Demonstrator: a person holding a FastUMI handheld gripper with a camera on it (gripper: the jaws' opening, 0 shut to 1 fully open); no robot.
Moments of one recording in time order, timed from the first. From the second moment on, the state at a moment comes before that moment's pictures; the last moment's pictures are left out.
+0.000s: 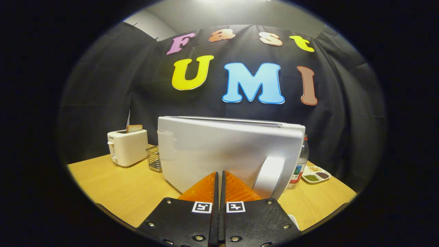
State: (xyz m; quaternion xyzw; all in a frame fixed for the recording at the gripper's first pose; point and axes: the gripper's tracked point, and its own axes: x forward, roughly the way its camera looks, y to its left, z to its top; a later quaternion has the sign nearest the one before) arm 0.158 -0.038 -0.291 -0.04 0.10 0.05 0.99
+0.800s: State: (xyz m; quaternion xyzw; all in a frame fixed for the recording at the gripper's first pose) arm 0.259 -0.066 -0.303 -0.02 0.12 -0.03 0.99
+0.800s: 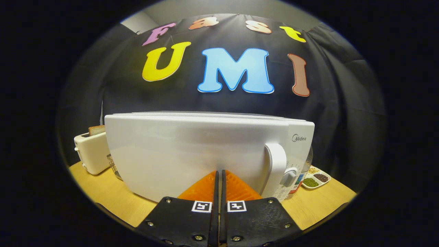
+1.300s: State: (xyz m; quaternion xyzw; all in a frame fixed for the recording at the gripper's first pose) arm 0.260 -0.070 -0.307 0.00 0.15 -0.02 0.99
